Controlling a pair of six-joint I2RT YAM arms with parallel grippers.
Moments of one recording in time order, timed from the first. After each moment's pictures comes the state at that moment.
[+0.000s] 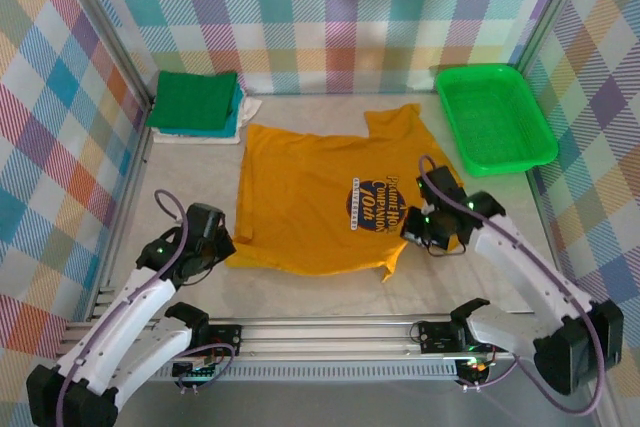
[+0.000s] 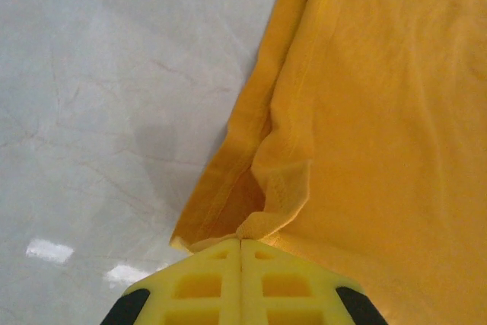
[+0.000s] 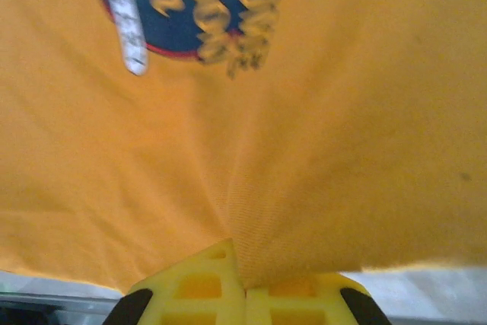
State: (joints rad) left arm -0.38 0.79 0.62 -0.86 -0.15 -0.83; right arm 0.46 1.11 0.95 -1.02 -0.16 0.74
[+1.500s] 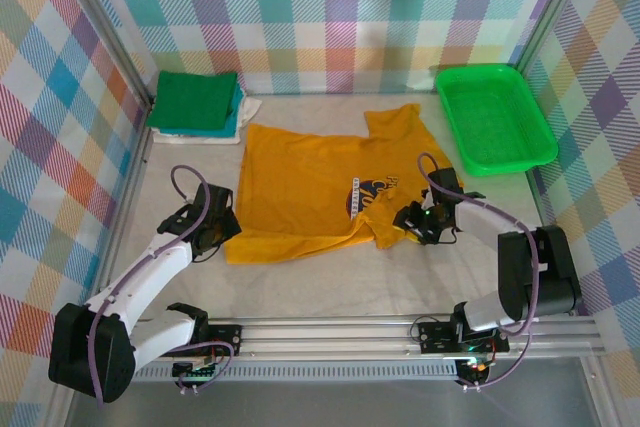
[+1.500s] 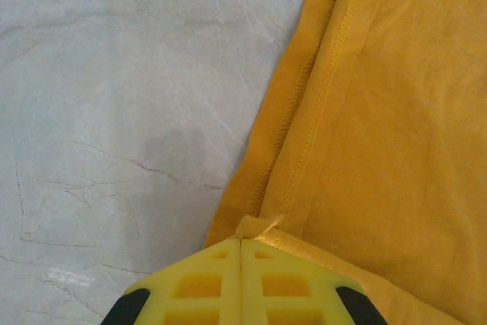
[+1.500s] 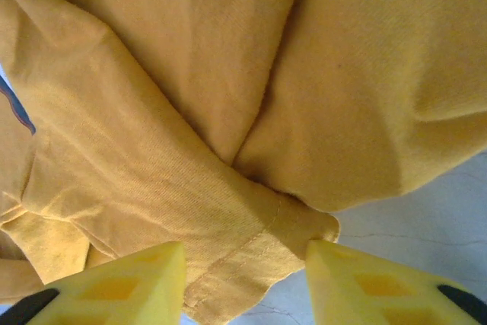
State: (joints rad) left arm -0.29 1.06 0.64 -0.62 -0.18 -0.73; right arm 0.18 1.45 0.69 -0.49 -0.42 0.67
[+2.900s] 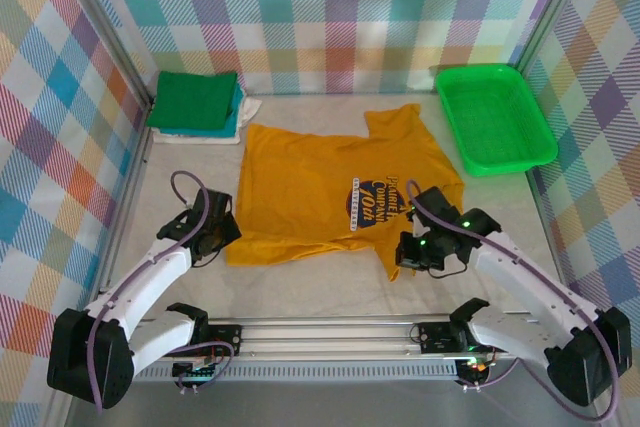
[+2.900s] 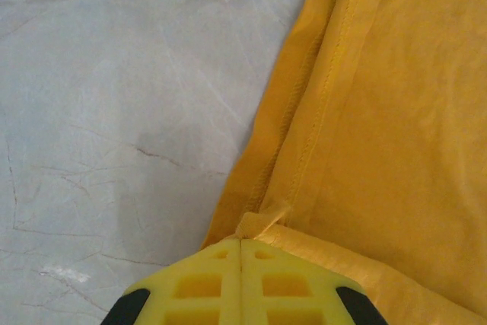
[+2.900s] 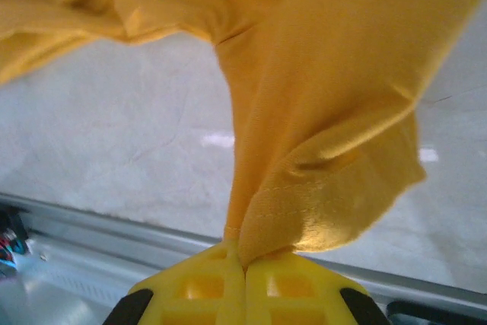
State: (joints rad) left arm -0.29 1.03 0.59 -0.61 -0.15 -0.73; right arm 0.63 1.02 0.79 -1.04 -0.27 0.70
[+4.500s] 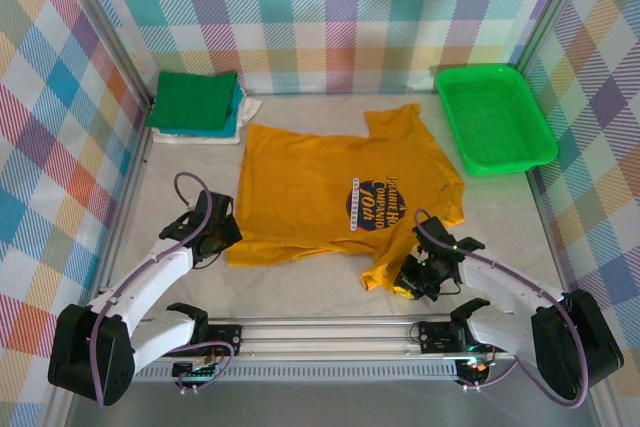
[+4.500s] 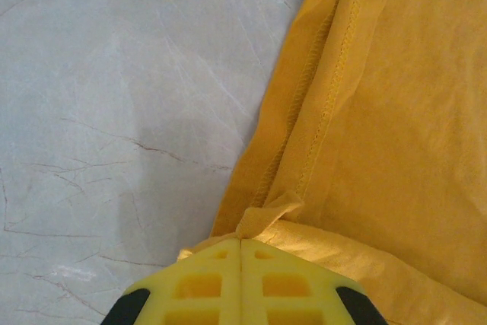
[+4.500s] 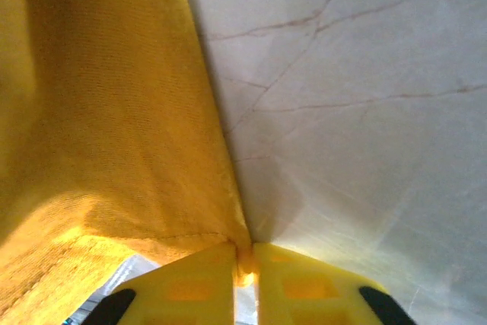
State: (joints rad) left arm -0.29 1.05 0.57 -0.58 -0.15 -0.71; right arm 0.48 1.05 0.37 -0.68 -0.43 1.02
